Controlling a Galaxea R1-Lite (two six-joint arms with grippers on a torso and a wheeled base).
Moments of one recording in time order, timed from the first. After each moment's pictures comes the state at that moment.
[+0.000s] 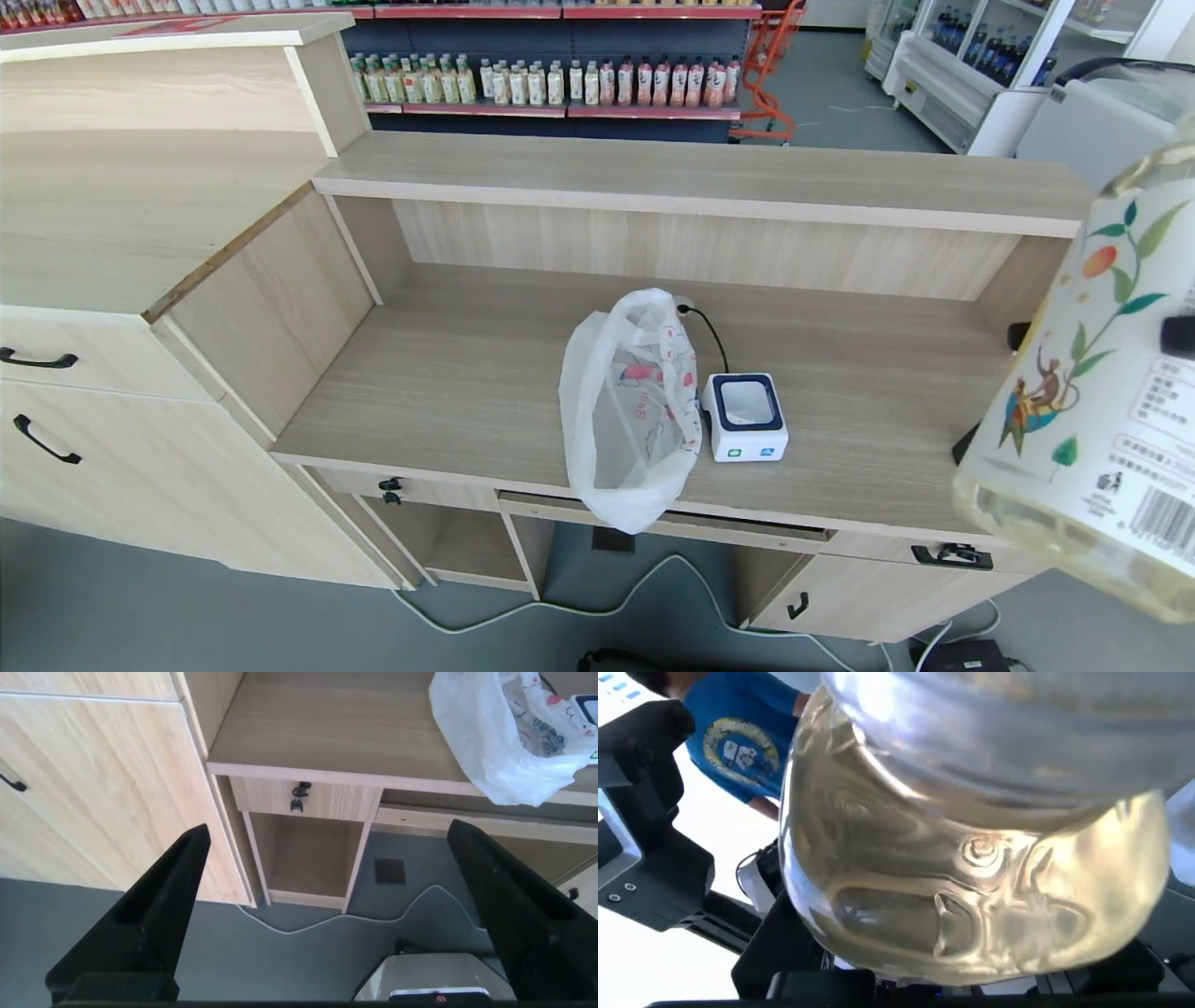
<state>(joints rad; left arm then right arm) -0.01 0.00 0.00 0.00 -0.01 0.02 0.20 1.15 -0.92 -0.17 1.22 0.38</state>
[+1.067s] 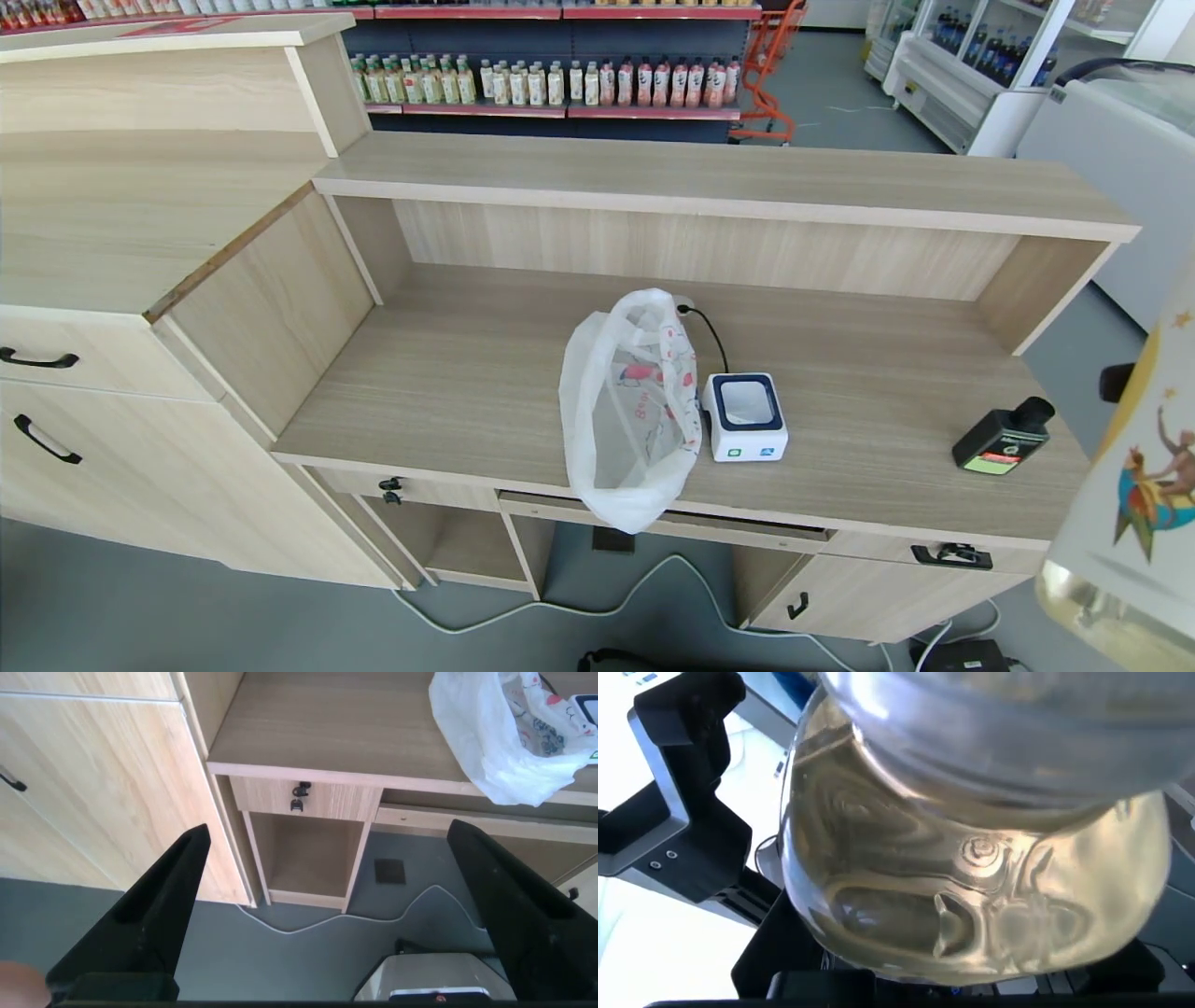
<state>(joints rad) -0.01 0.00 0.00 0.00 -0.01 0.02 0.24 1.05 -0.90 -0.12 1.22 0.38</state>
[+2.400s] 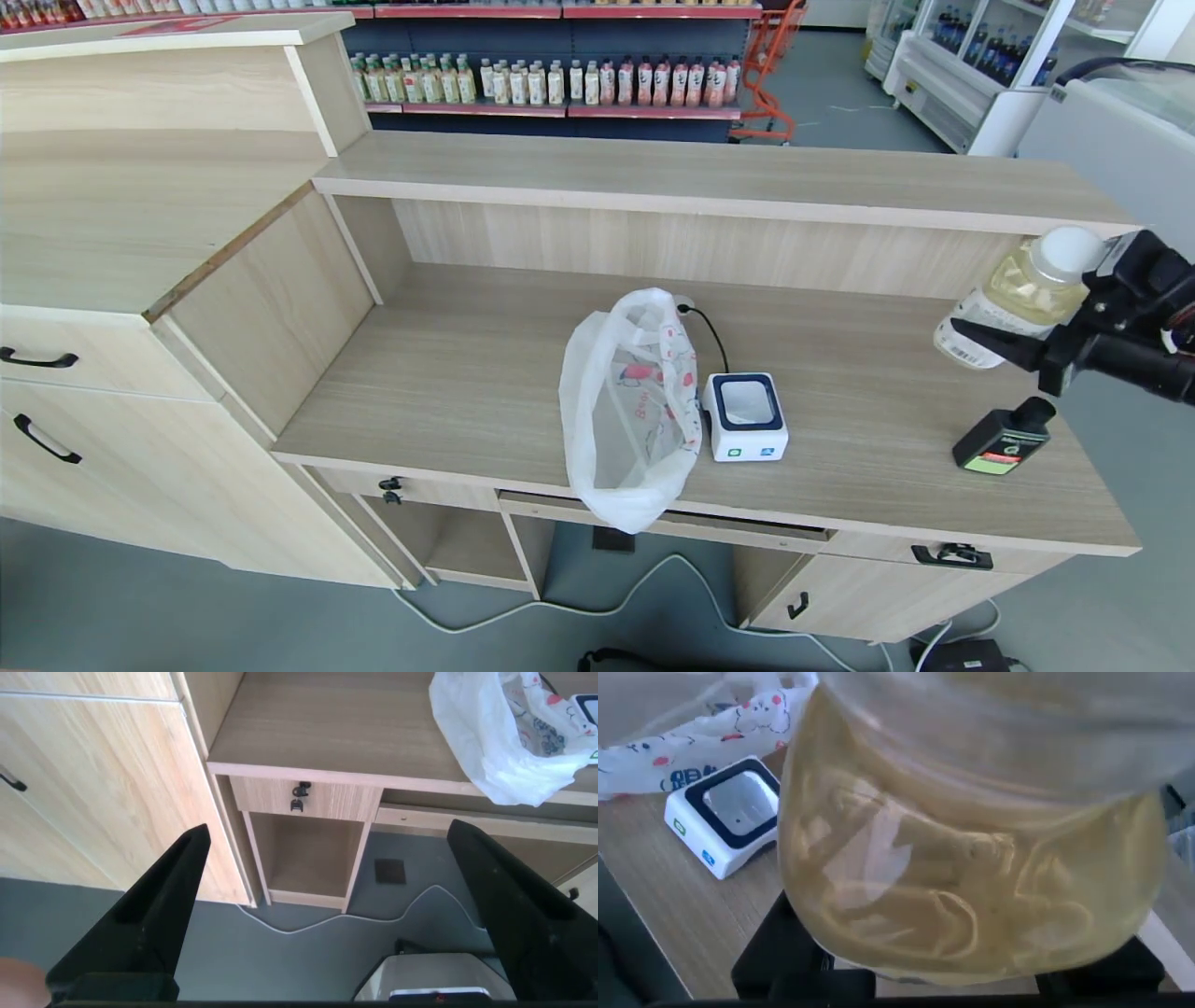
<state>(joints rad) -0.01 0.00 0.00 0.00 -0.01 0.02 -0.24 1.65 -0.77 -0.86 0.74 -0.81</state>
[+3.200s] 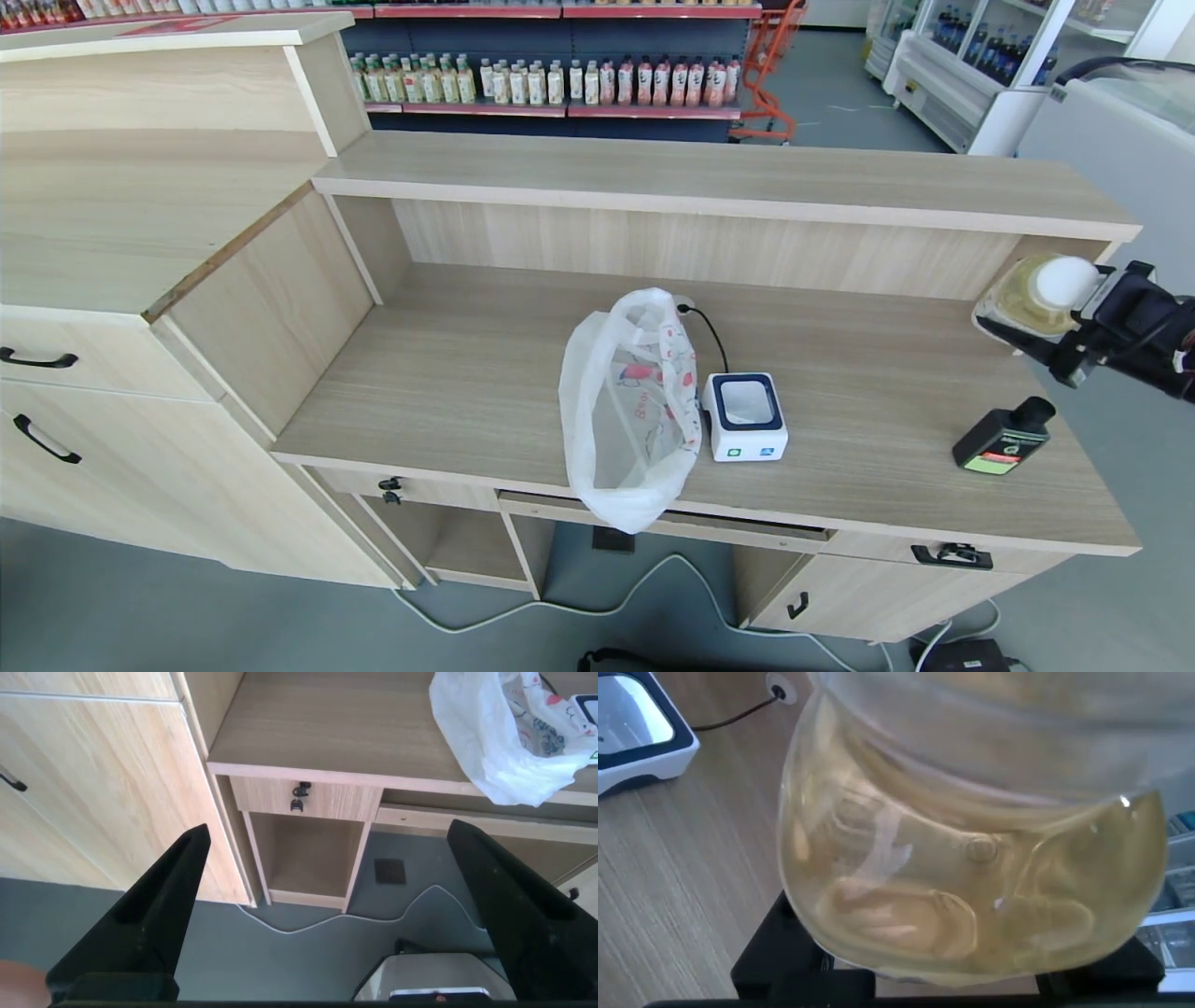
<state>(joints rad) -0.01 0.00 0.00 0.00 -0.01 0.02 -0.33 1.75 -0.79 -1.04 0.77 -1.06</state>
